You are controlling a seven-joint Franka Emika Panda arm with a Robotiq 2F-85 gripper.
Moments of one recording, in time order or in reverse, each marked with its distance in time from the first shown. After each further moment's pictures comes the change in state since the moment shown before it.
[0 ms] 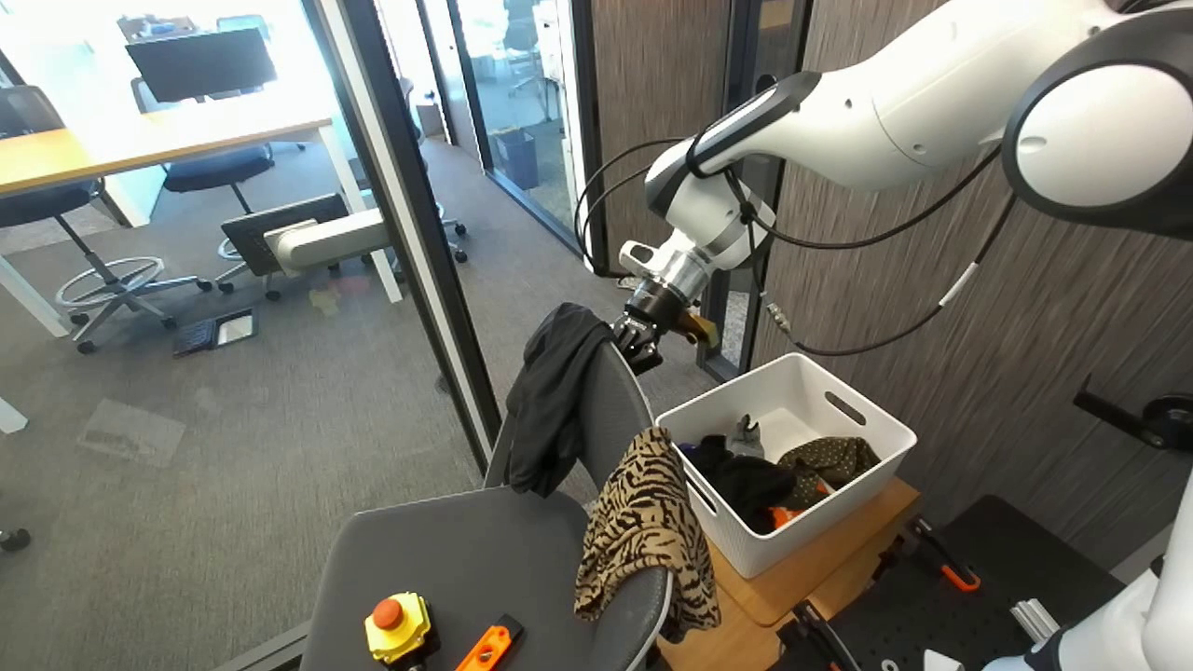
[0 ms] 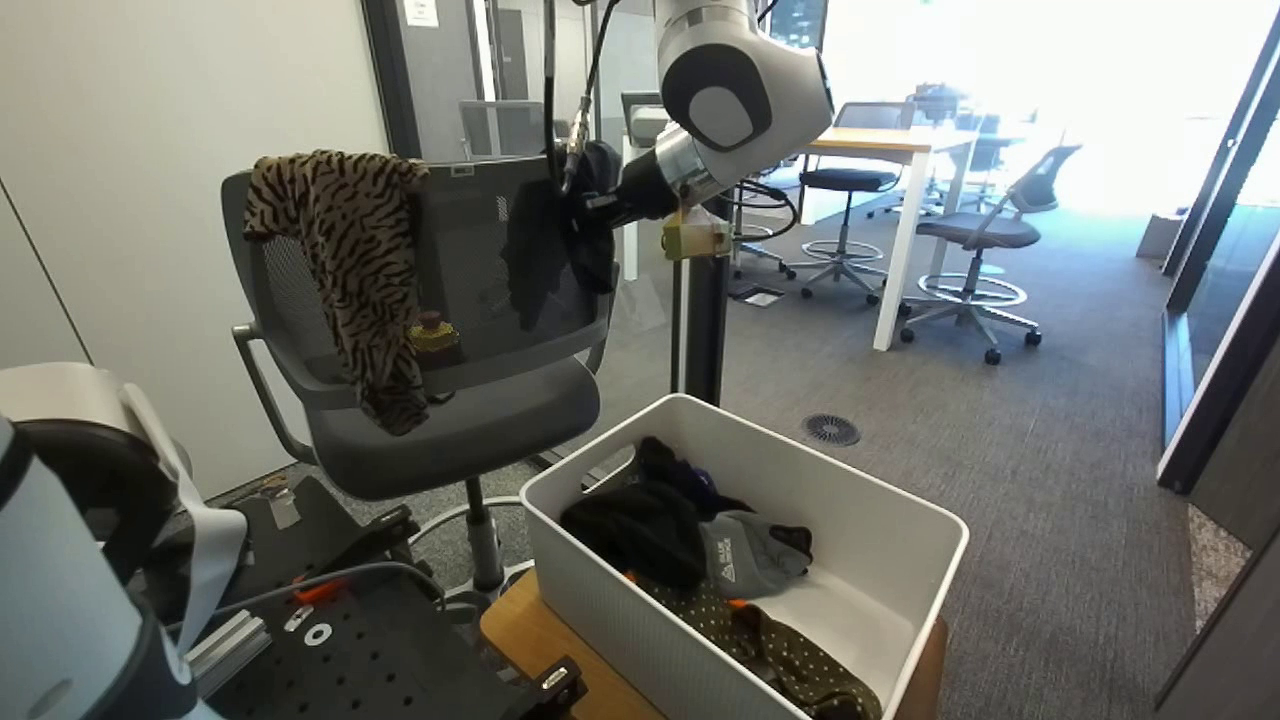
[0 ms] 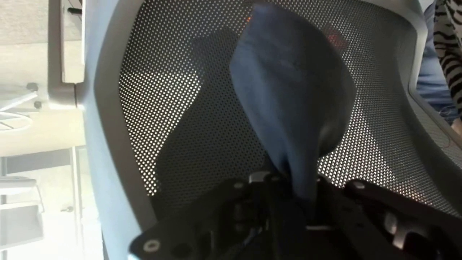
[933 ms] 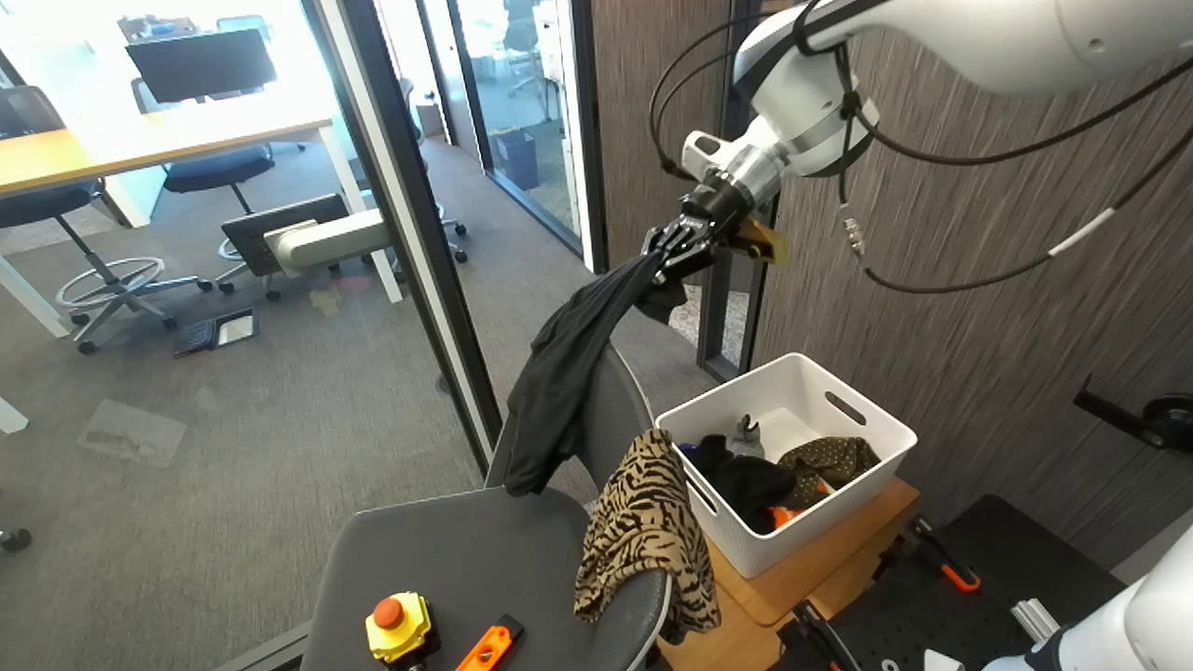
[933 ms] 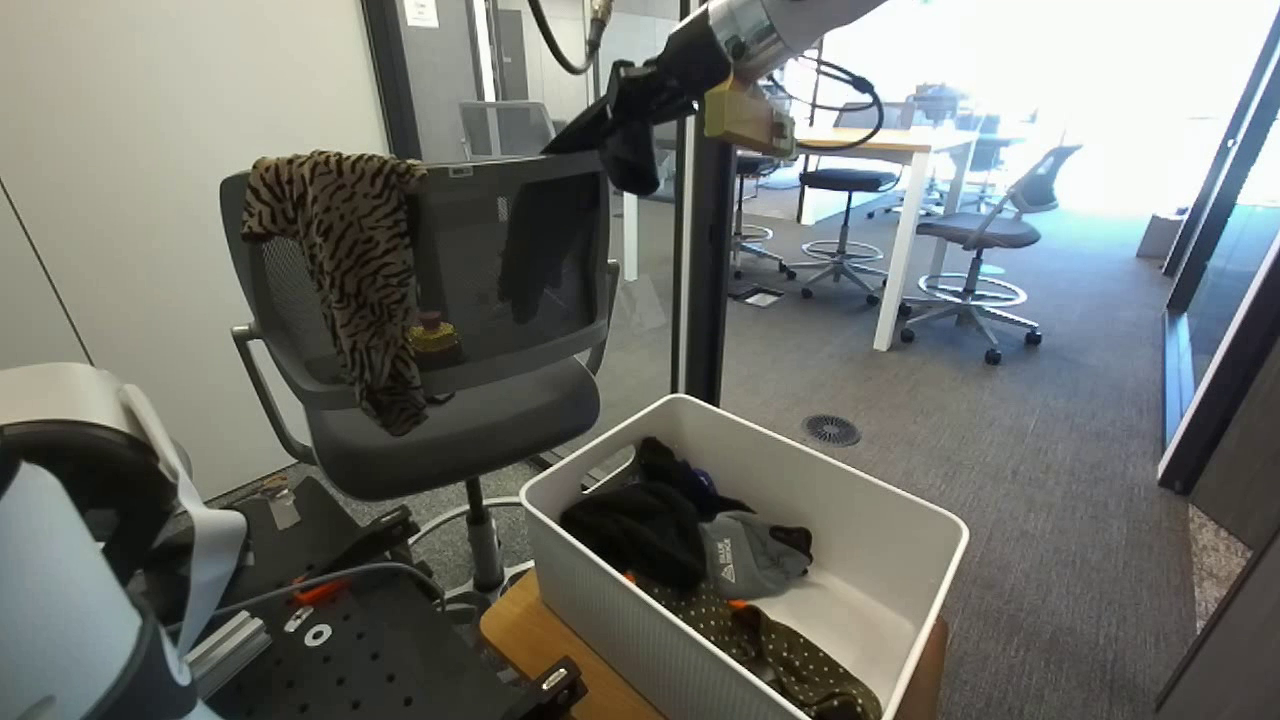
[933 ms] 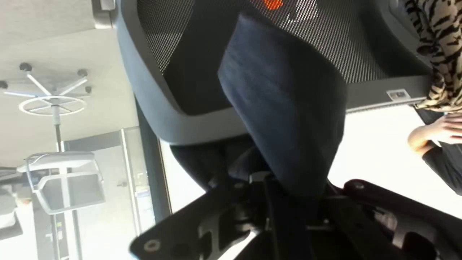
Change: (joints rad) arm -0.106 -0.267 -0.063 -0.056 0.019 -0.154 0.195
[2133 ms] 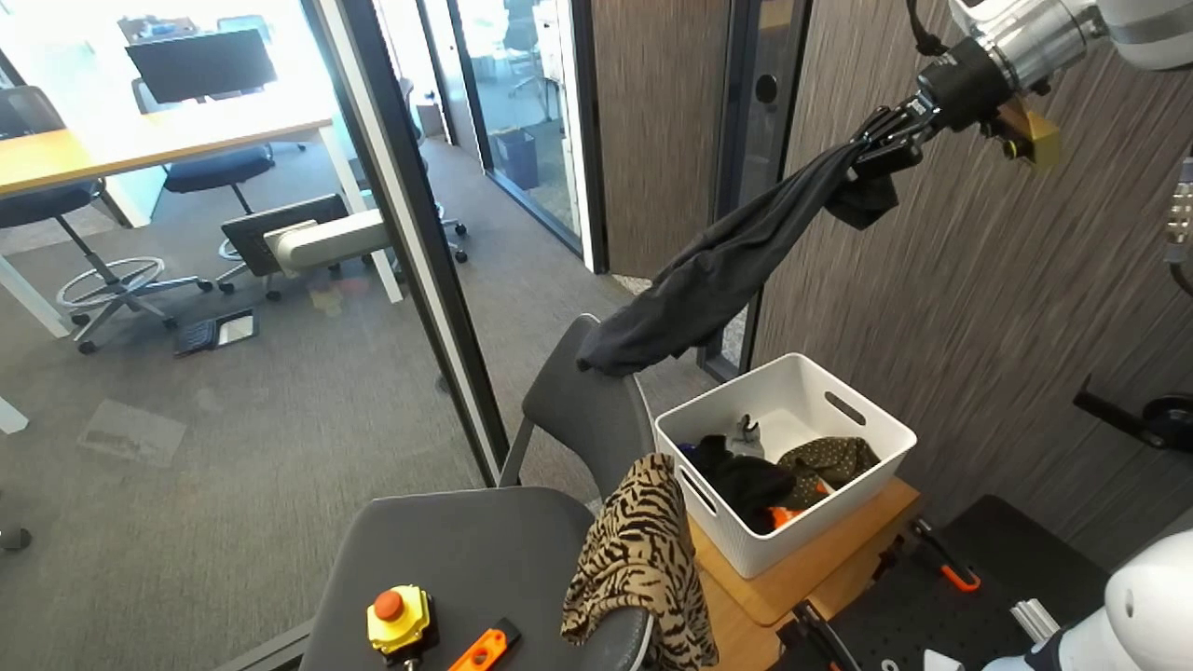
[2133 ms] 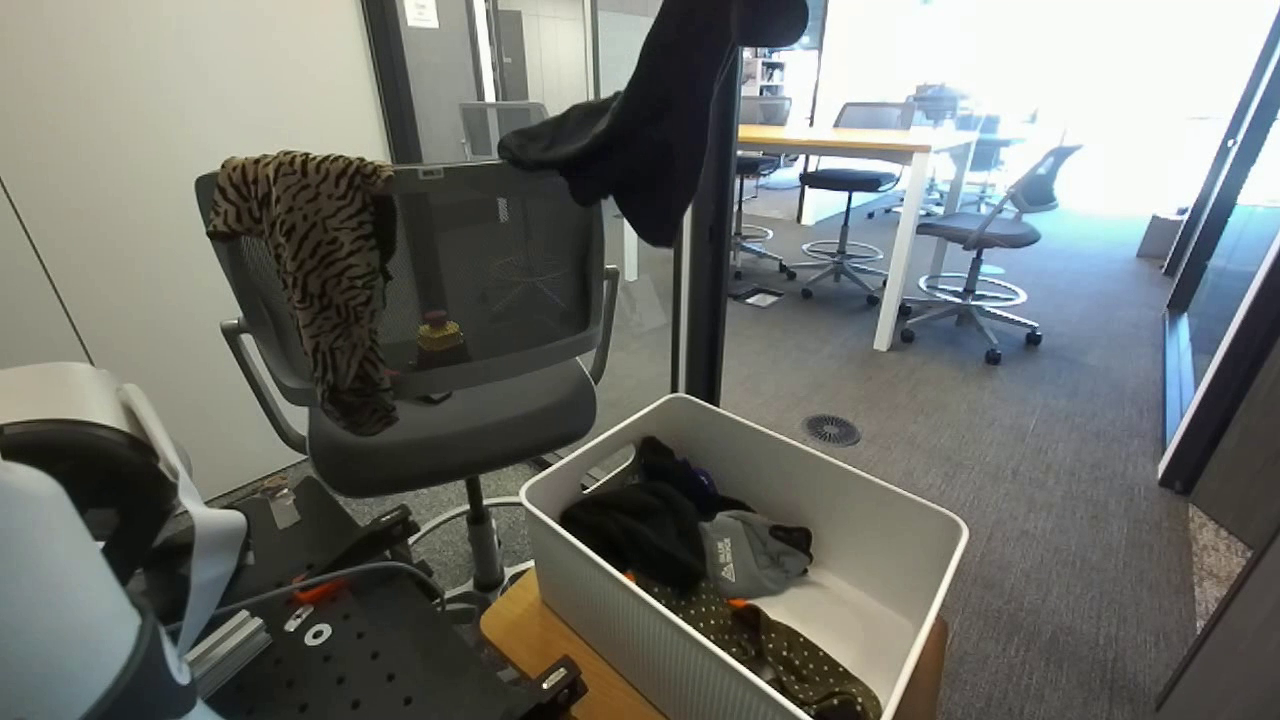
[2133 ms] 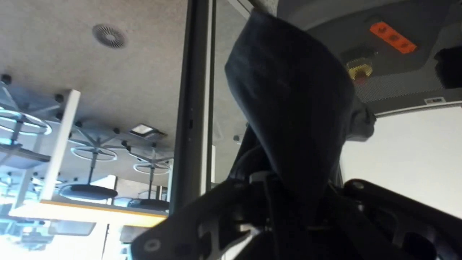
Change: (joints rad) arm -0.155 -0.704 -0.146 -0.399 -0.308 0.350 0.401
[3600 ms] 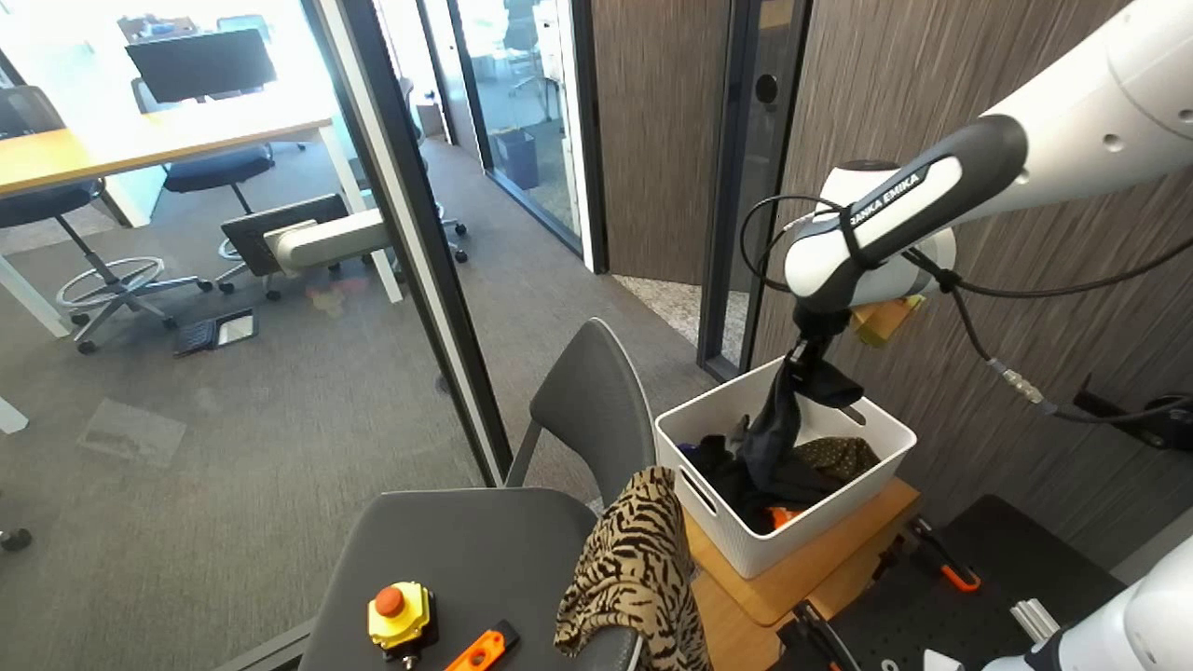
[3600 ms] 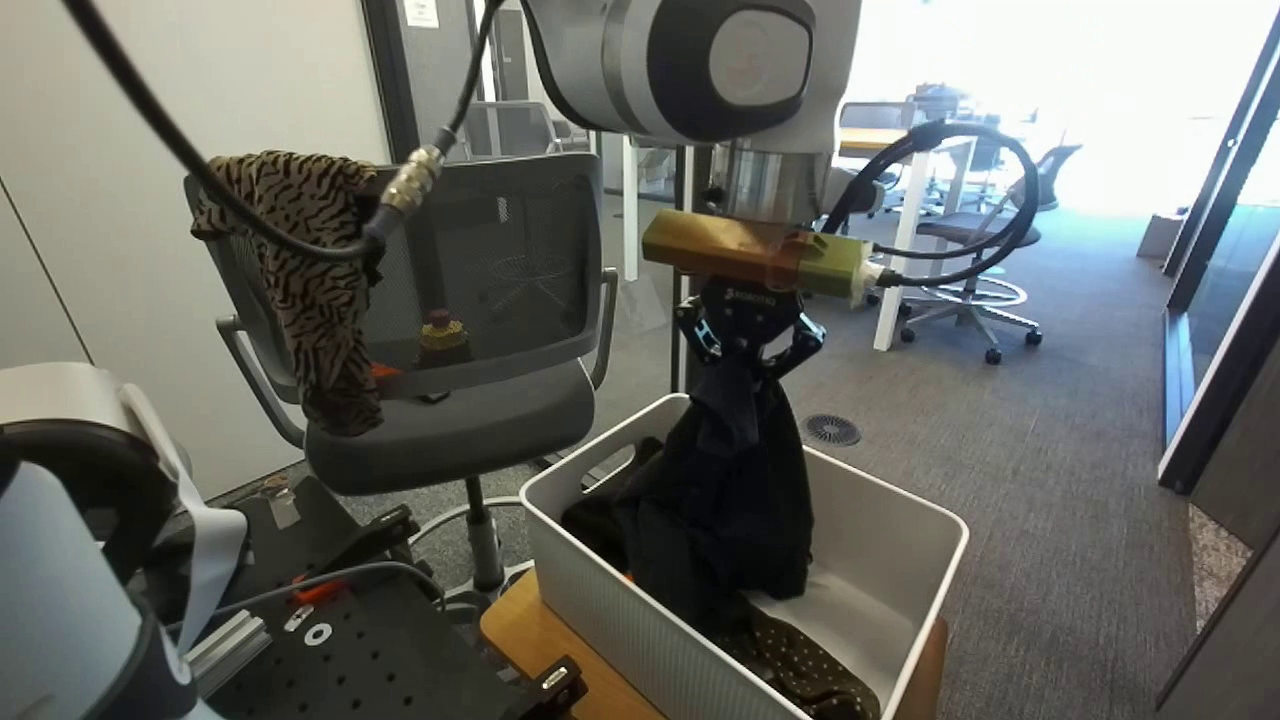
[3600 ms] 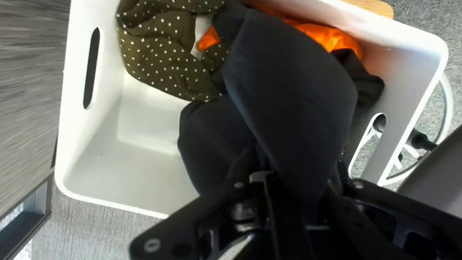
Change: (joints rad) arm 0.150 0.580 0.076 -0.133 -0.655 0.509 0.963
